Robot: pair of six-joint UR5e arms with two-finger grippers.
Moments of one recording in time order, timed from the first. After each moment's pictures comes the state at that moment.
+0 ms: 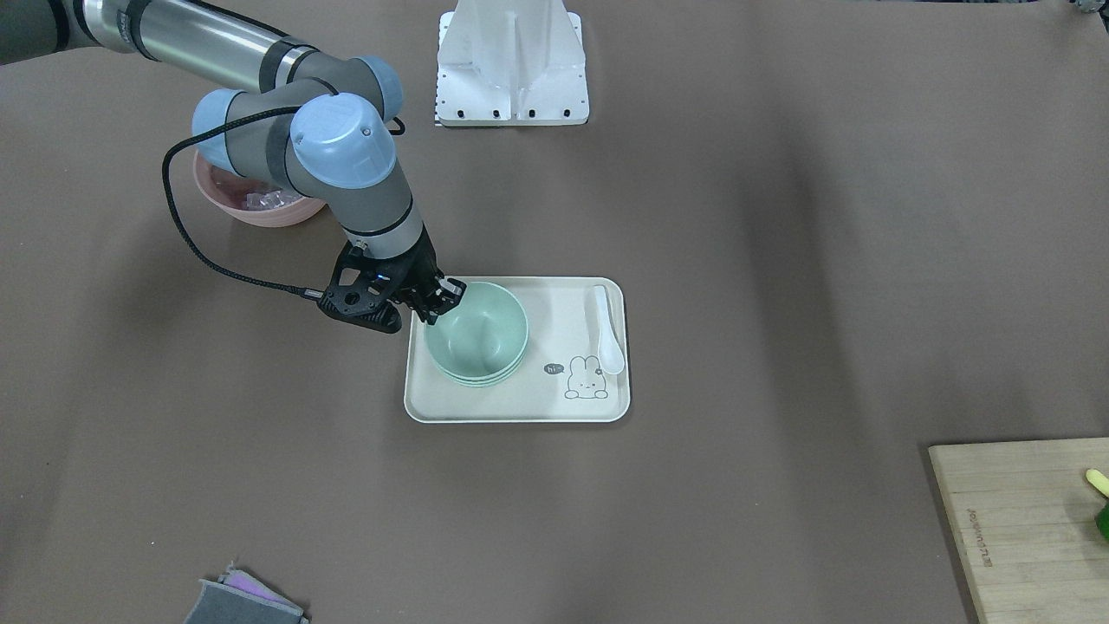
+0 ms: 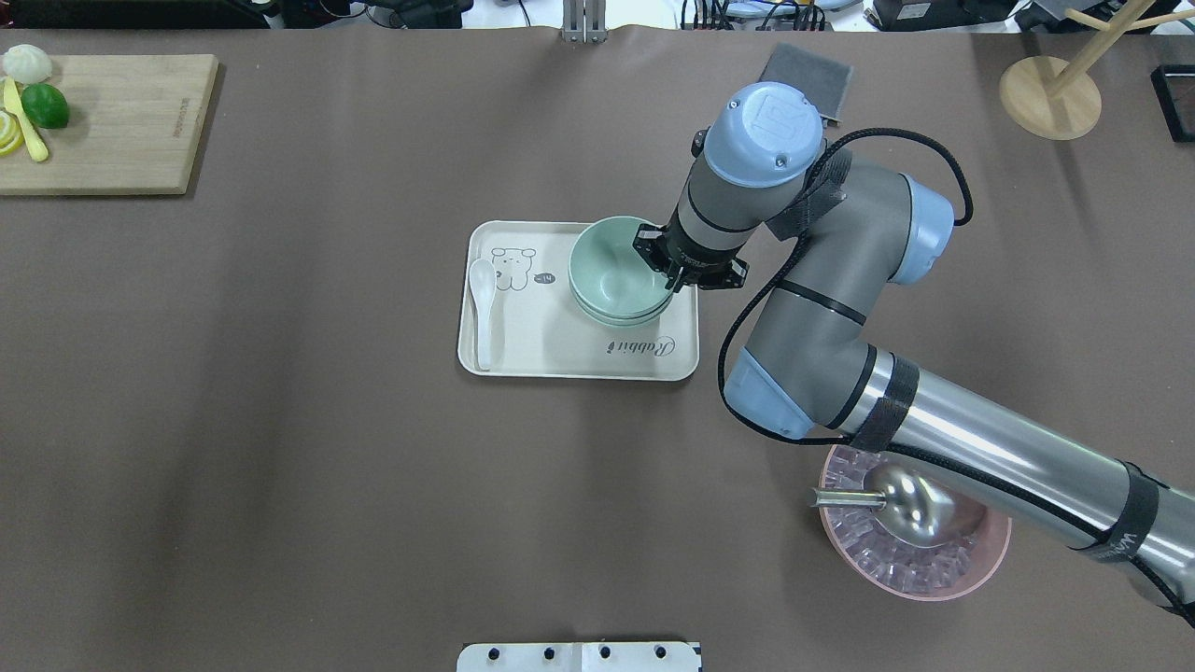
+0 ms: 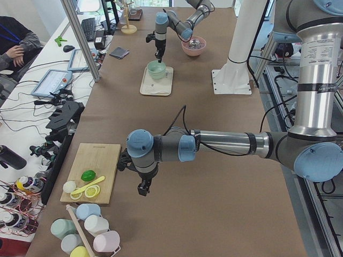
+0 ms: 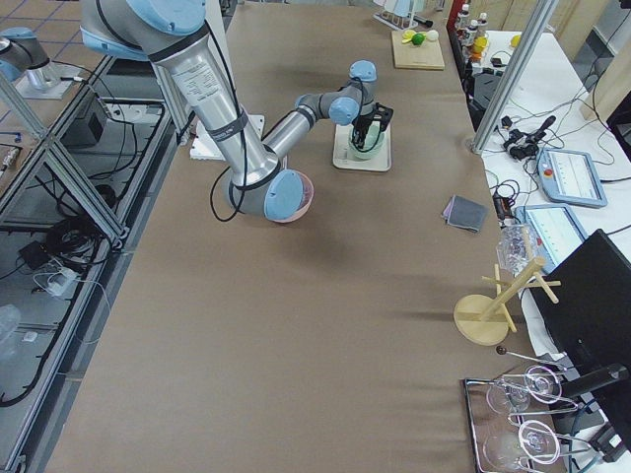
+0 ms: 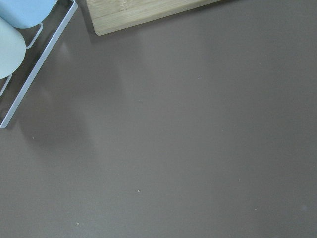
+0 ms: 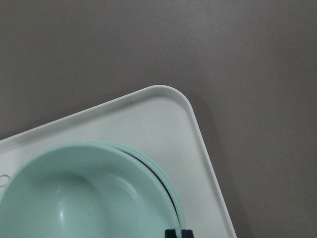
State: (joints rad) left arm -1.61 -1.55 -1.64 -1.48 -2.37 0.34; right arm 0.66 -0.88 1.56 -1.45 1.97 1.48
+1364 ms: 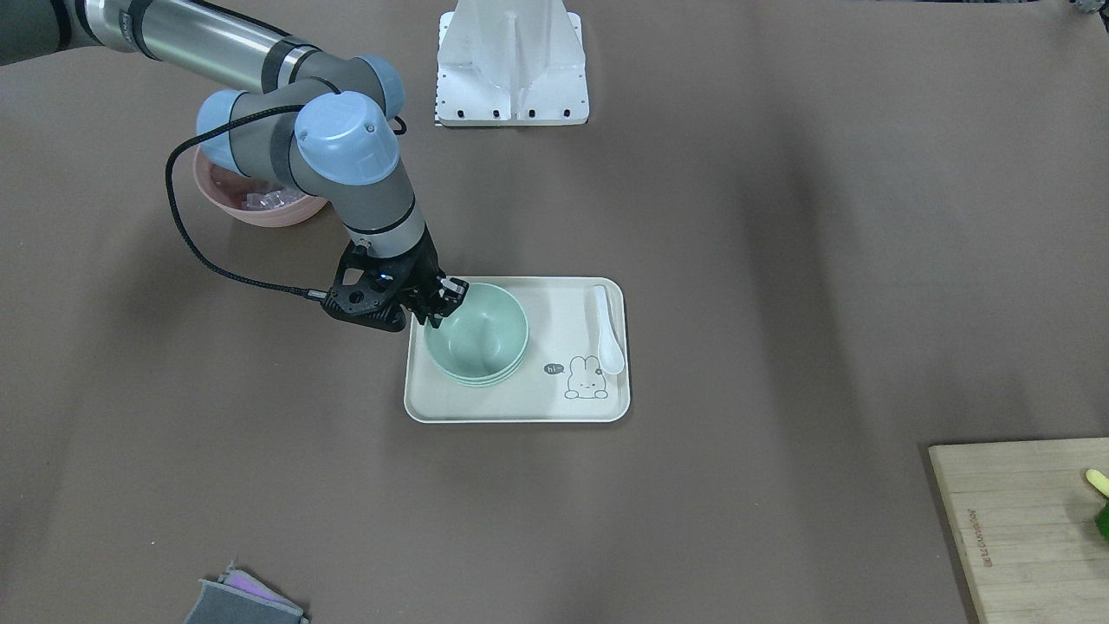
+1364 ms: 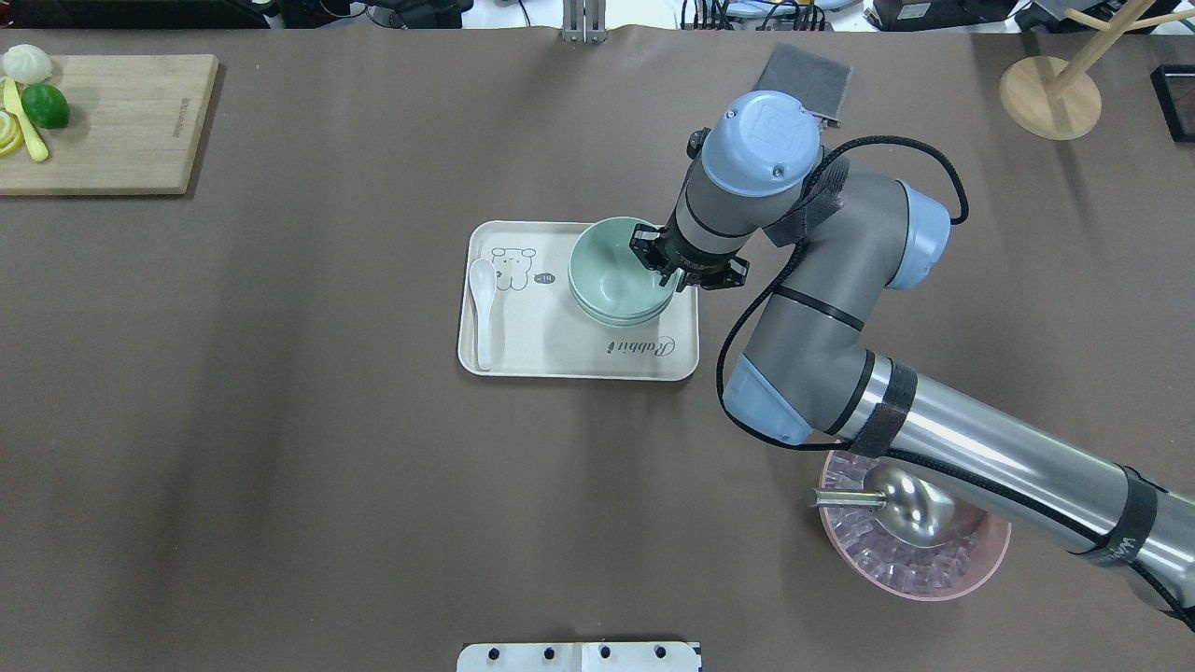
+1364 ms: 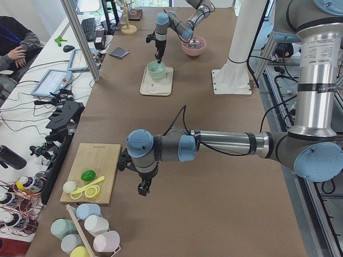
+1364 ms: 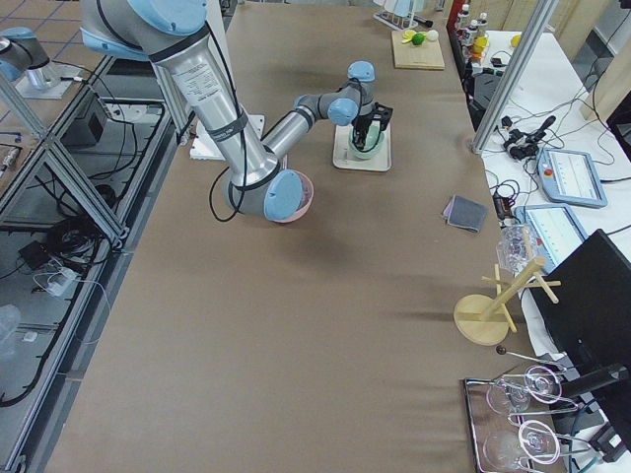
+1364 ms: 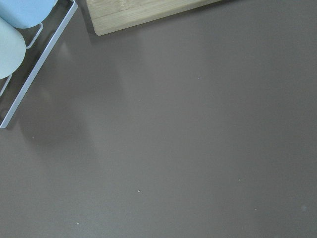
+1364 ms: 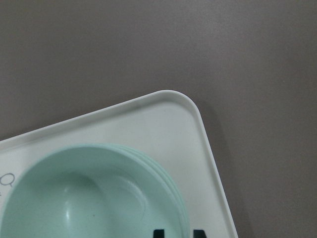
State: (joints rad) left arm -1.61 -1.55 -1.64 -1.48 -2.37 0.34; right arm 0.65 -0.89 1.56 -1.42 1.94 1.45
